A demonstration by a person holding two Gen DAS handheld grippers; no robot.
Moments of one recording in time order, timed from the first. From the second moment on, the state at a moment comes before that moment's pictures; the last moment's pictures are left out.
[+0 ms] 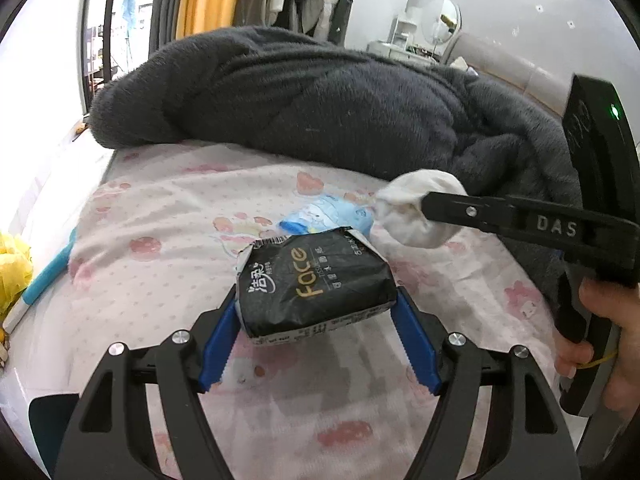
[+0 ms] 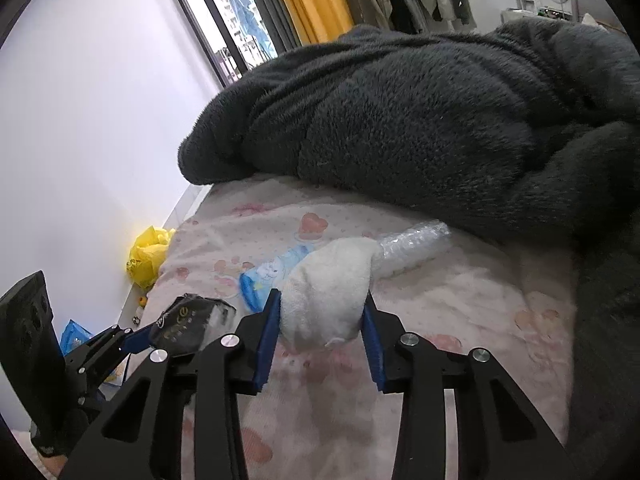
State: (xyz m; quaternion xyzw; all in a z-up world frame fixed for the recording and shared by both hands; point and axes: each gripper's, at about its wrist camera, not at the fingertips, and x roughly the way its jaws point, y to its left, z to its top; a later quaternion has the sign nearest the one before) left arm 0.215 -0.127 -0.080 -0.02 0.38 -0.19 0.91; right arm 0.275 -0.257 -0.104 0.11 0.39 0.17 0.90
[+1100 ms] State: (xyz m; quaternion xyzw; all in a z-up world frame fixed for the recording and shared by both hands) left arm 0.174 0.013 -0.086 -0.03 0.40 -0.08 0.91; right arm 0.227 -0.168 -0.071 0.11 0.35 0.23 0.90
